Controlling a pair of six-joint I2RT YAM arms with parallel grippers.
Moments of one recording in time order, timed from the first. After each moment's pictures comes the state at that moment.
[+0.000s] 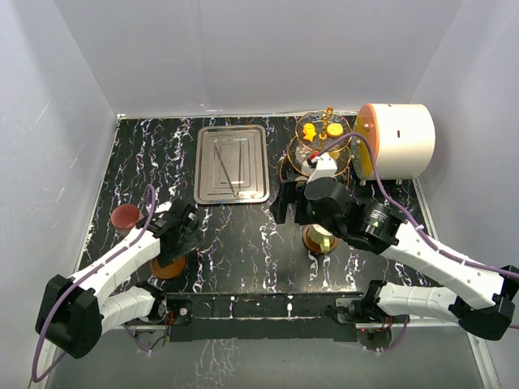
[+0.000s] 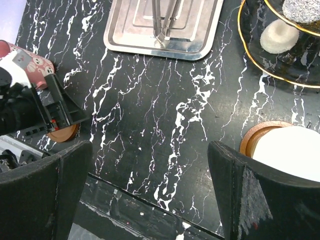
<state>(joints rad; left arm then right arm) -0.48 1.06 0.62 -0.87 -0.27 -0.95 0.98 1.03 1.14 -0.69 0.38 0.68</state>
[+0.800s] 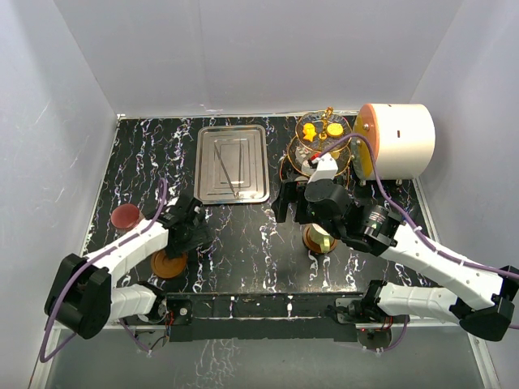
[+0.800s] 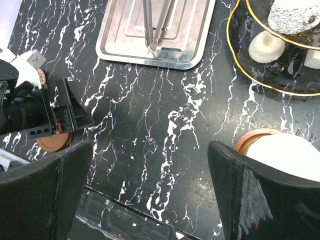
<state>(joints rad) -0.48 1.20 0.61 -0.69 -0.18 -0.85 0.98 1.02 1.10 -0.63 0.42 0.65</state>
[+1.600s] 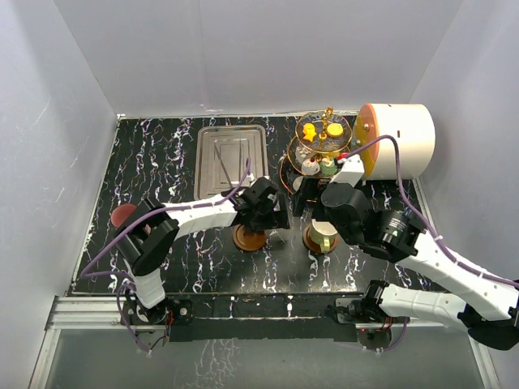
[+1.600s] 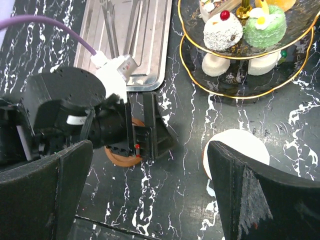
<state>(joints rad) -0.87 1.78 1.11 -0.33 0.00 -0.88 0.98 0.93 1.09 -0.72 0.61 0.68</state>
